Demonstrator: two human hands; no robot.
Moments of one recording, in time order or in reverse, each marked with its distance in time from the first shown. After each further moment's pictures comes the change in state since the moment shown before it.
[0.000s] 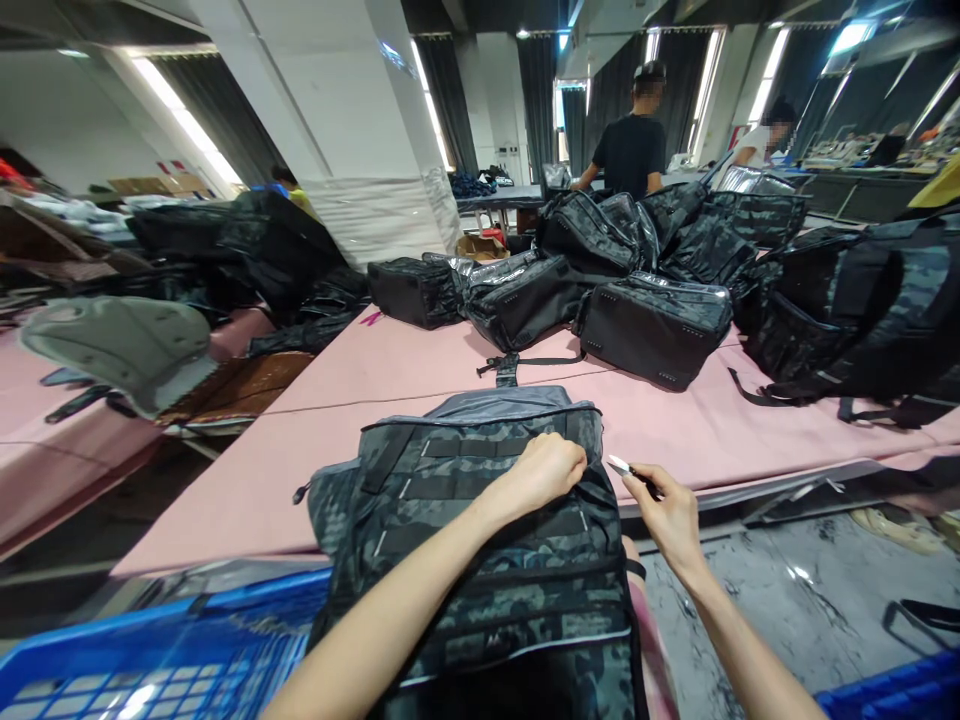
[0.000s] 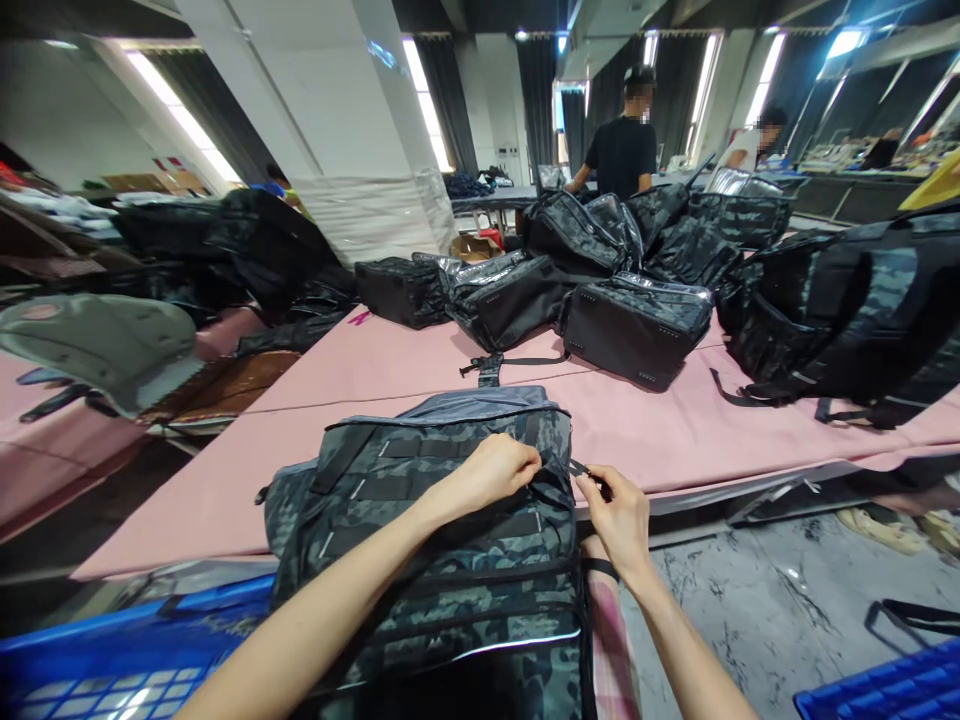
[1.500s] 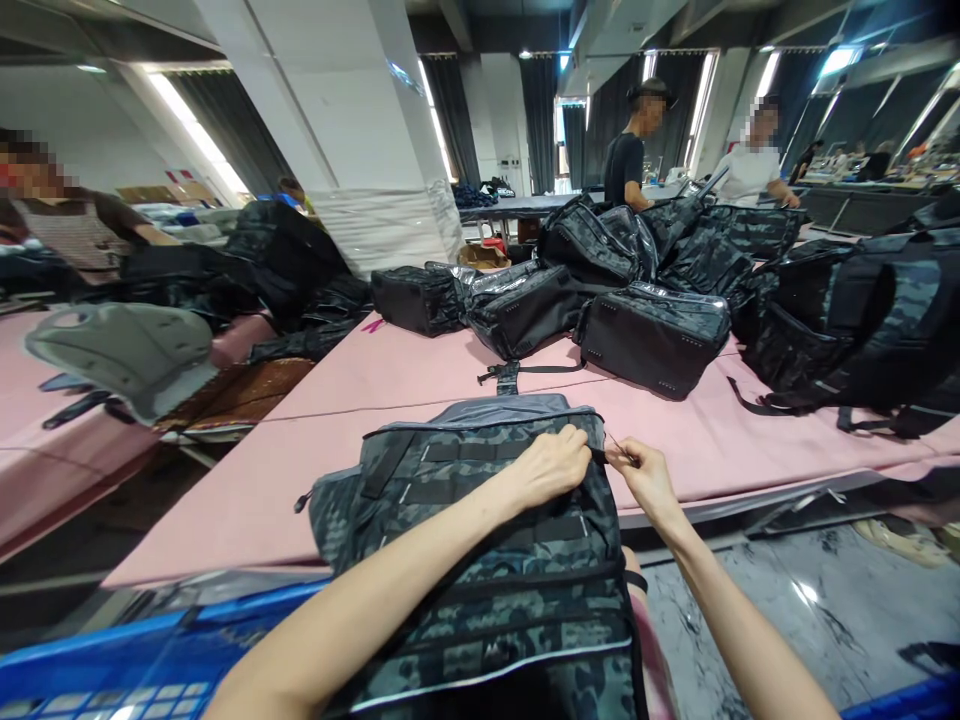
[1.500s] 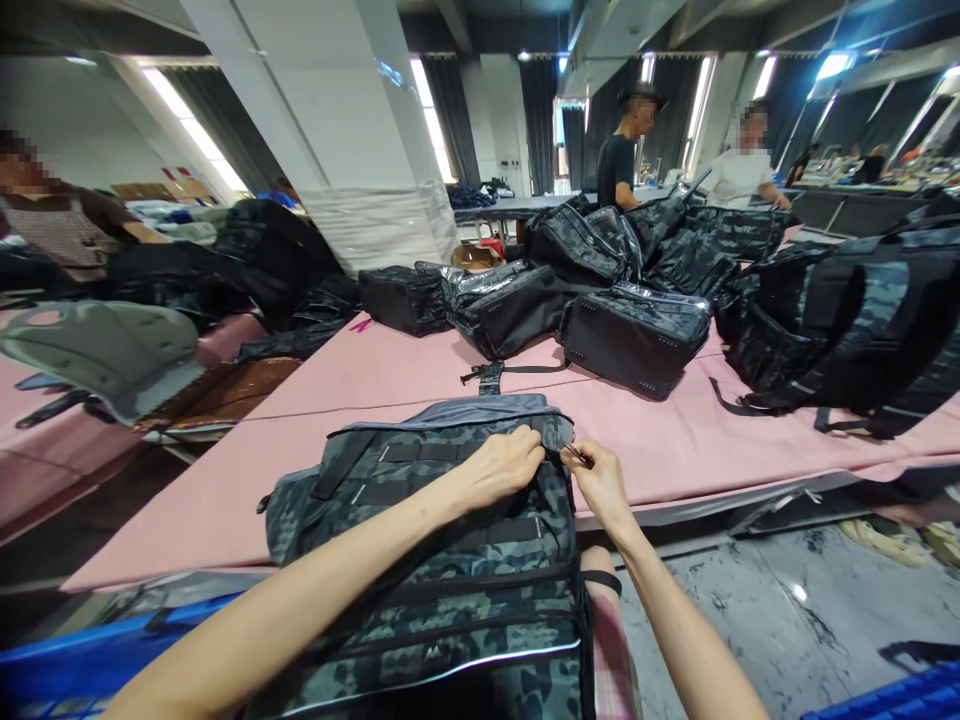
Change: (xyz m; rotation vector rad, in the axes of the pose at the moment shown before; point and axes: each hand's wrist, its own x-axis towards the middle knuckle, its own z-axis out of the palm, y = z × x) left_hand 0.009 -0.016 0.010 0.466 0.126 0.342; right_hand 0.052 -0.015 0.022 0.320 -0.144 -0.074
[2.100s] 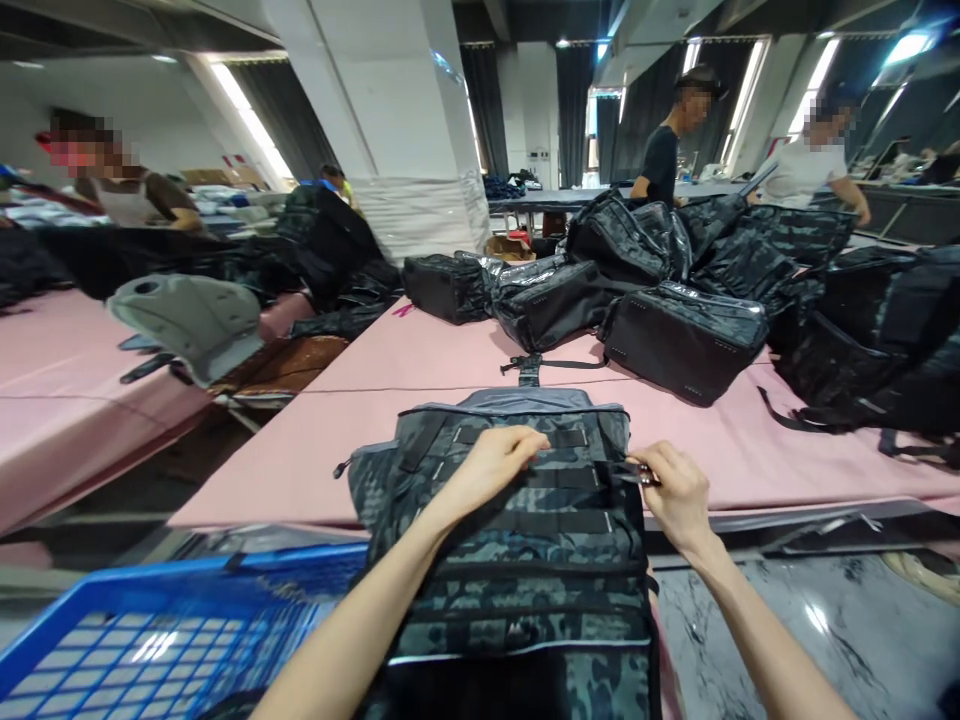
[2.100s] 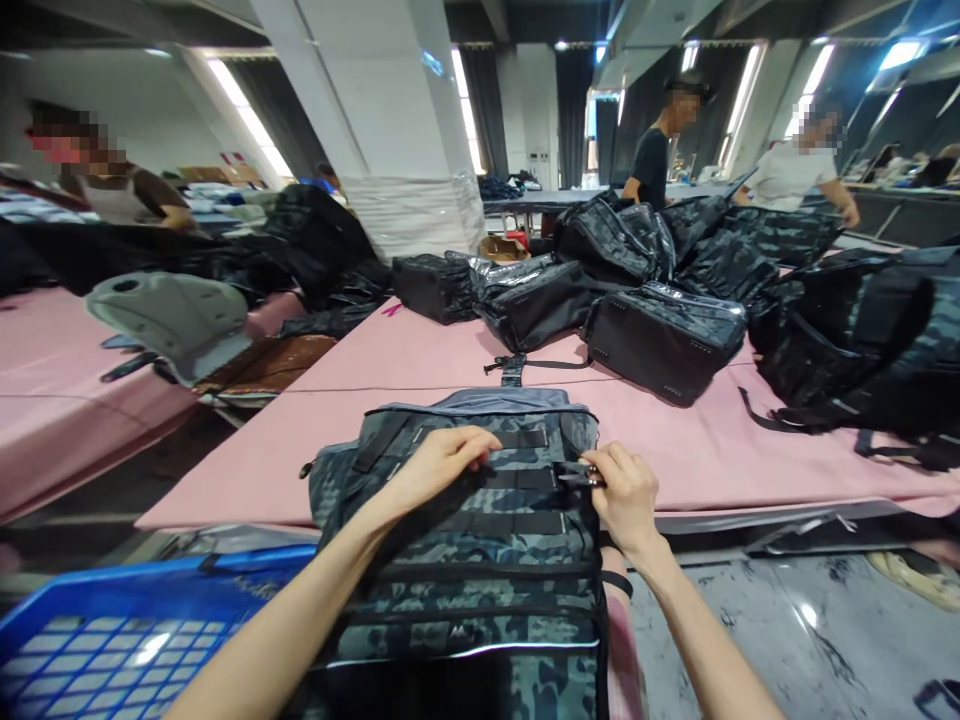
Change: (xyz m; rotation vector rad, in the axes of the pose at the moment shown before) left_hand -0.084 -0.023 -0.034 -1.053 0.176 -0.737; right_hand -0.019 -0.020 0.001 -0.597 0.069 -0.467
